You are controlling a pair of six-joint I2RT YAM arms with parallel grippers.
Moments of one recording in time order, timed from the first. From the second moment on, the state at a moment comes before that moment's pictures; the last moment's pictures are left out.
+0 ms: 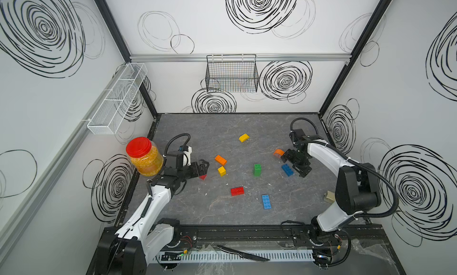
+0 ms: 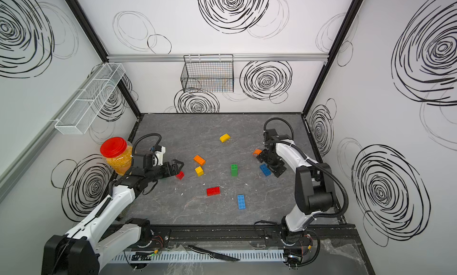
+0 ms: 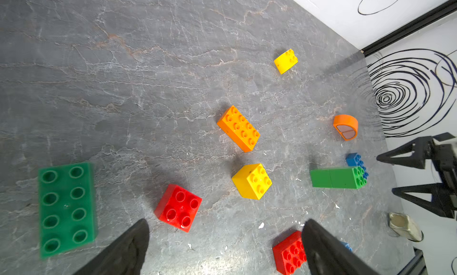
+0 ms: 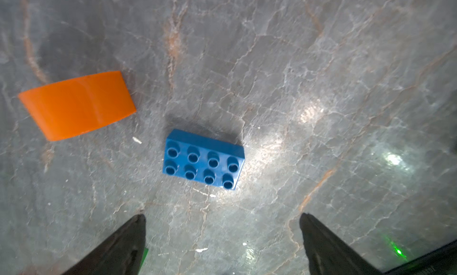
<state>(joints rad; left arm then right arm) -0.10 1.00 0.57 -0.32 0.35 -0.41 0.21 1.66 1.15 -0.99 0.02 1.02</state>
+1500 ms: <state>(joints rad) -0.10 1.00 0.57 -0.32 0.35 -0.41 0.19 1.77 1.09 -0.78 -0.05 1.07</state>
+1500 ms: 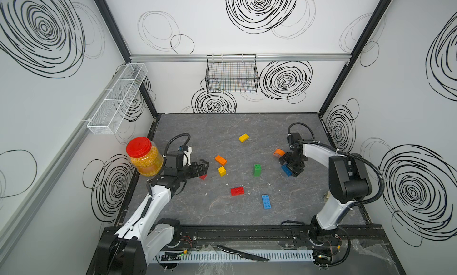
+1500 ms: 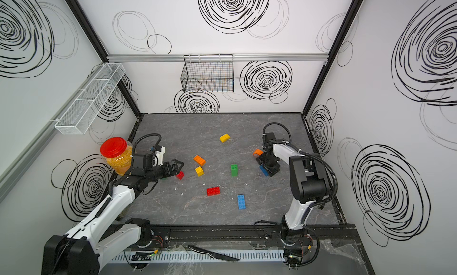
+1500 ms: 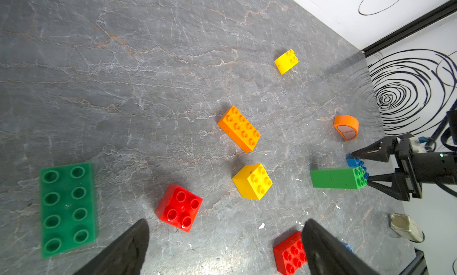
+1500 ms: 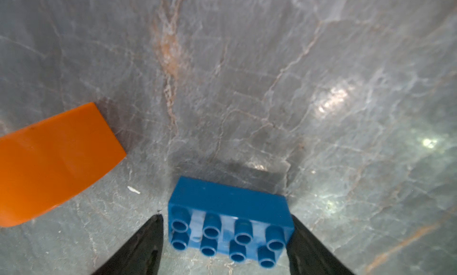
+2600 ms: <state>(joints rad) -0.11 0.99 0.57 -0.32 0.35 -0.41 0.33 1.72 1.26 -0.94 -0.05 0.88</state>
